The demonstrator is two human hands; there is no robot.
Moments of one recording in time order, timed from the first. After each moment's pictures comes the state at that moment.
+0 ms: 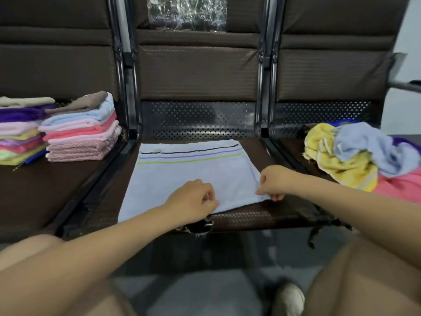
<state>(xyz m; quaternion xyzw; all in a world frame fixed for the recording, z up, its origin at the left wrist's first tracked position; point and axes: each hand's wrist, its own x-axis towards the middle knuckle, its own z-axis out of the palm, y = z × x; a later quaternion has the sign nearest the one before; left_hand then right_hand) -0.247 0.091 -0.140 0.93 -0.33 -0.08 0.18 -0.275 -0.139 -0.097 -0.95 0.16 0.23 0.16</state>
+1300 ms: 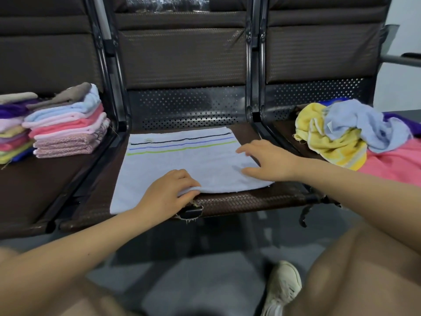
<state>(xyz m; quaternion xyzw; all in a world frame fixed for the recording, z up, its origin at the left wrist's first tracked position) -0.251 0.123 -0.161 0.87 -0.43 0.09 0.24 -0.299 -0.160 -0.096 -0.99 -0.08 0.04 0.13</state>
